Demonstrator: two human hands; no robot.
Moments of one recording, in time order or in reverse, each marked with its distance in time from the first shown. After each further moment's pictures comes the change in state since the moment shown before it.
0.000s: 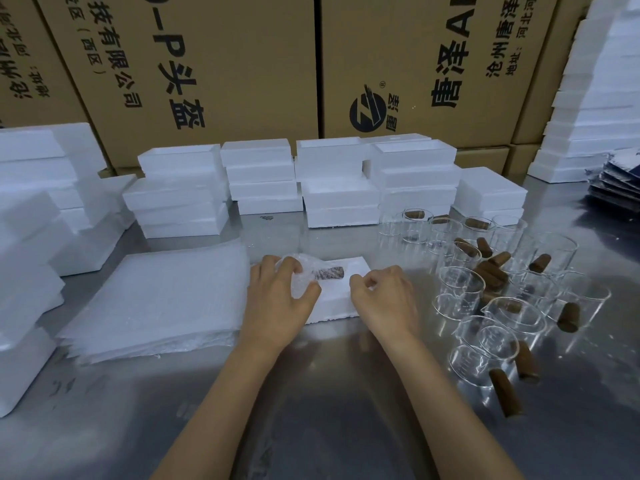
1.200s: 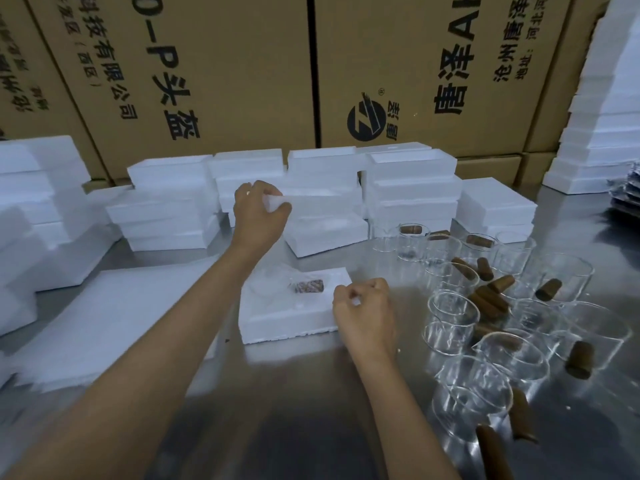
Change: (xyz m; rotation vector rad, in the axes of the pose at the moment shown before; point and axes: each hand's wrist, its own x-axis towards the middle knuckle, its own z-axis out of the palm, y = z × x) left_hand 0.144 0.037 -0.005 -0.269 0.181 -0.097; right_hand 0.027 0.012 0.015 0.235 0.085 -0.011
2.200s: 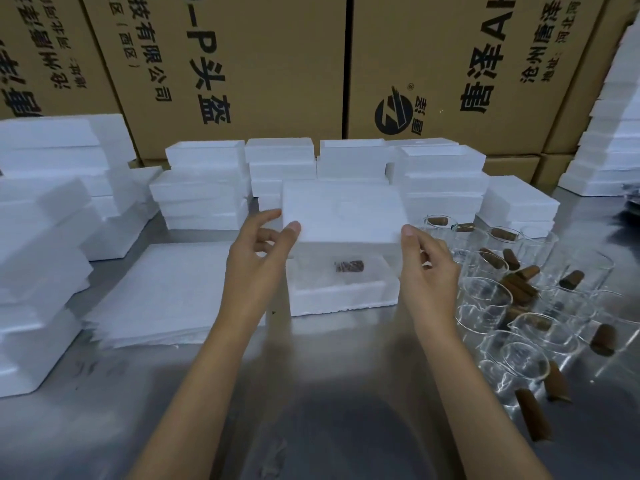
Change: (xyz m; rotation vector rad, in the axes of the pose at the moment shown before) left_hand -0.118 0.000 -0.092 -0.323 -0.007 -0.121; right_hand -0.013 -0.034 -0.029 0.475 0.128 -0.149
